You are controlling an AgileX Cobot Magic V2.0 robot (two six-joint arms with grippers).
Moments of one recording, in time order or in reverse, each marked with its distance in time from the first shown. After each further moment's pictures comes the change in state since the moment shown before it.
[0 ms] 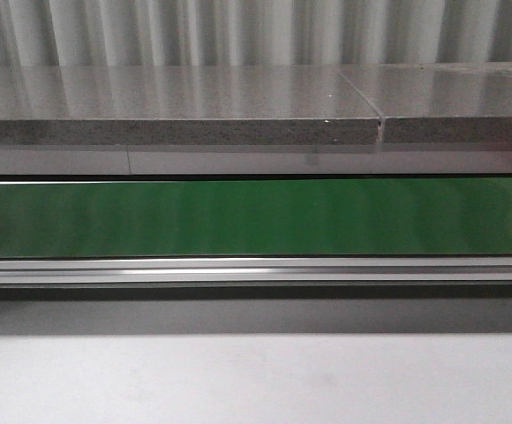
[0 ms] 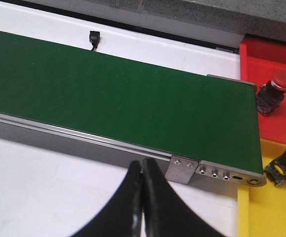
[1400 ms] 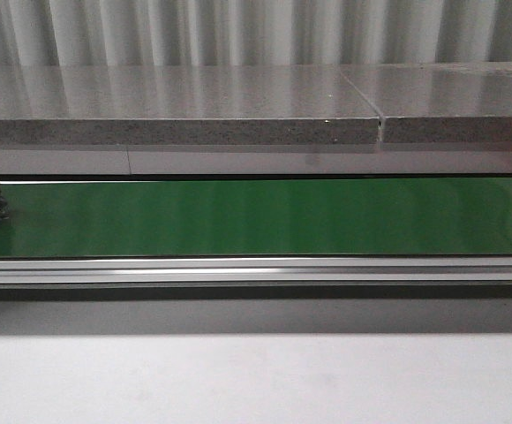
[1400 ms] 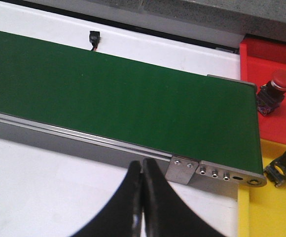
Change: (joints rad) left arm 0.459 0.265 -0.067 0.088 0.181 -0.070; right arm 0.000 0.000 0.000 0.000 0.000 0.000
